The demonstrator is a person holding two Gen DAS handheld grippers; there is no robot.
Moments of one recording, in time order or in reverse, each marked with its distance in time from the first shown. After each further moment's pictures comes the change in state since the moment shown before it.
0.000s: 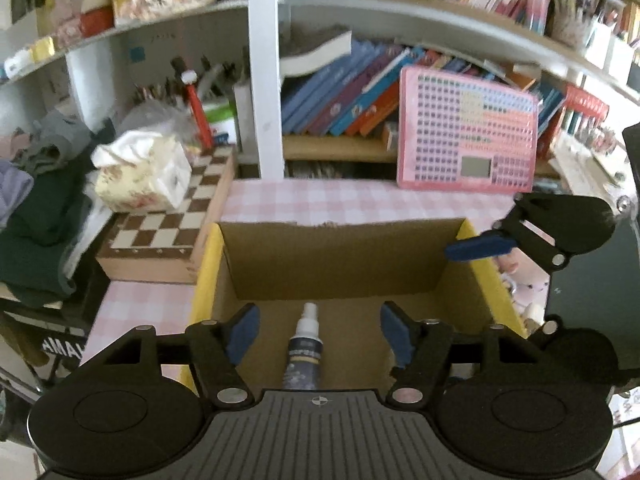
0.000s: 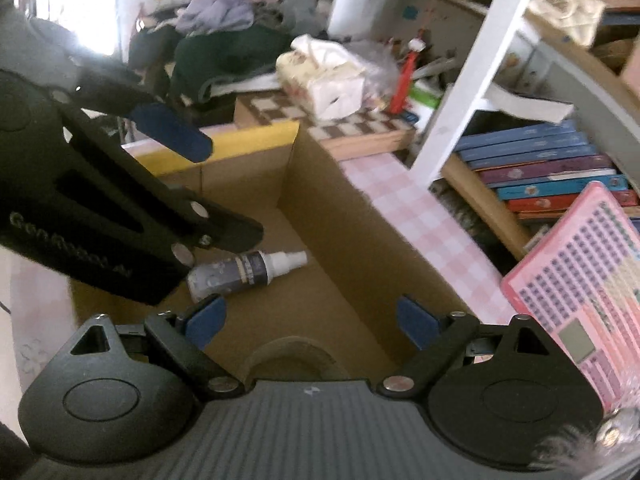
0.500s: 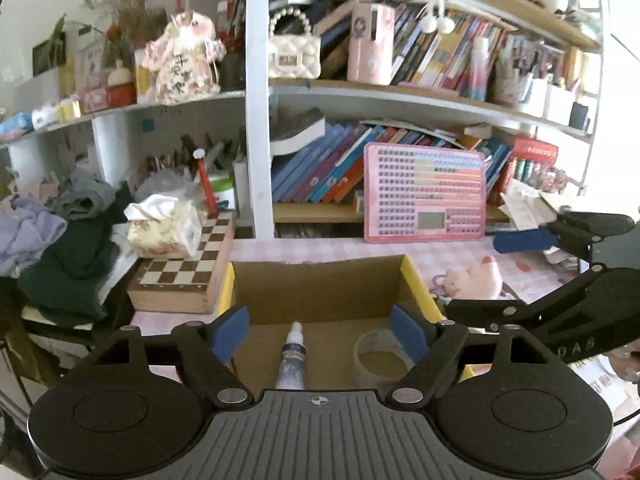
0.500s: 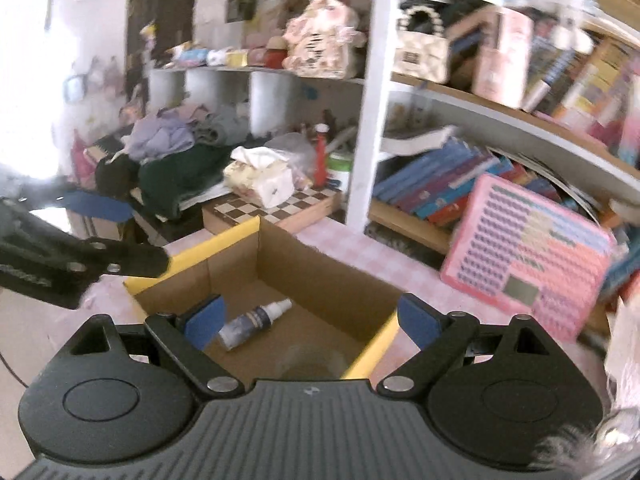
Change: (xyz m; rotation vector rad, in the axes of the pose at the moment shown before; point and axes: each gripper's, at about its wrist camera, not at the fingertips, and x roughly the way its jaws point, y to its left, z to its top) left arm -0.120 -0.010 -0.048 0.027 -0.204 -0.045; right arm -0.137 0.022 -0.045 0.323 -0.258 -0.143
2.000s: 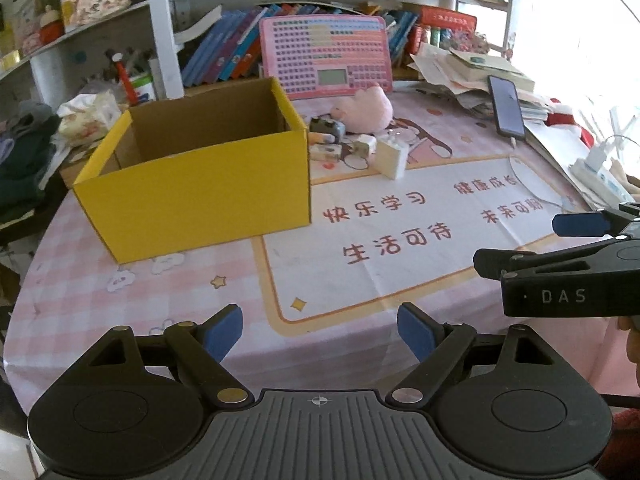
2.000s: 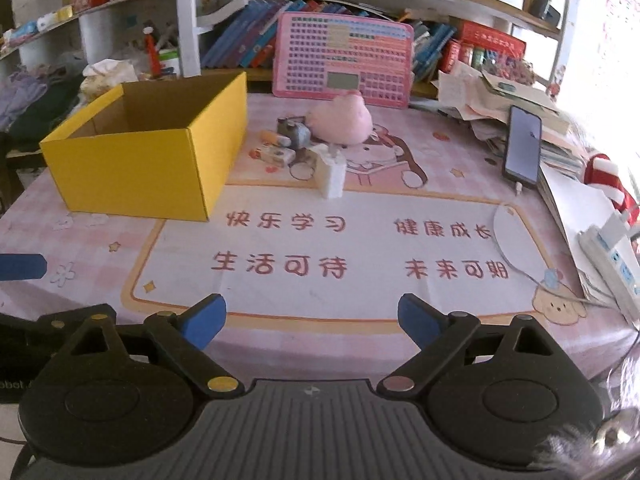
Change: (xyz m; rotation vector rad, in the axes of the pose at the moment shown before) left arm -0.044 -0.116 -0.140 0.129 0.262 -0.112; right arm -0.124 0.051 -0.179 0.401 0.245 -0.450
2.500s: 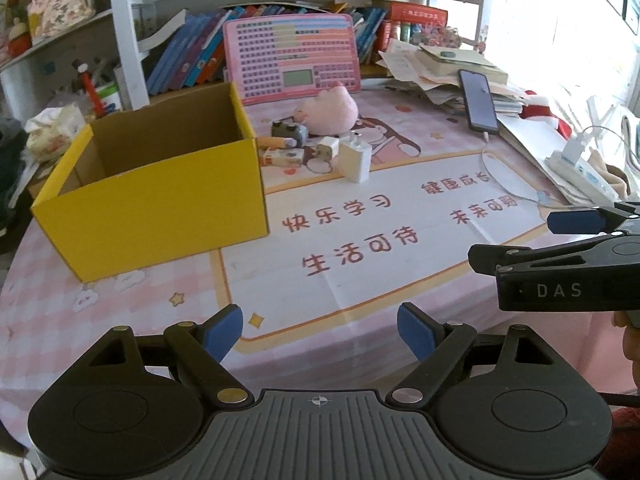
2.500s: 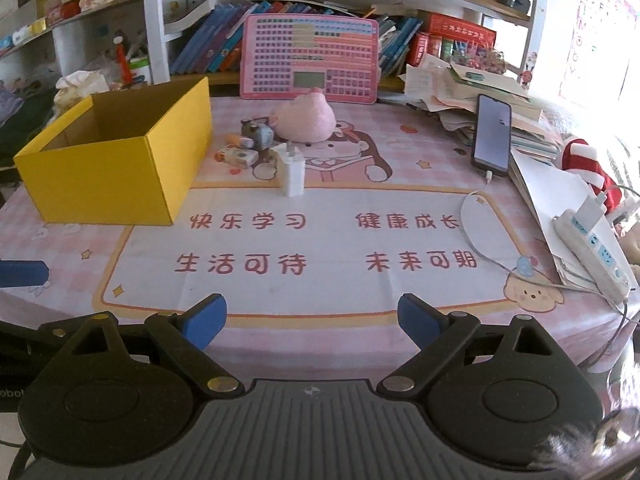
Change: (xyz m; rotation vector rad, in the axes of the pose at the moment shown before) left arm 0.013 -0.024 0.012 0.044 -0.002 -0.062; right arm -0.002 -0.027 -0.002 0.049 -0.003 -0.048
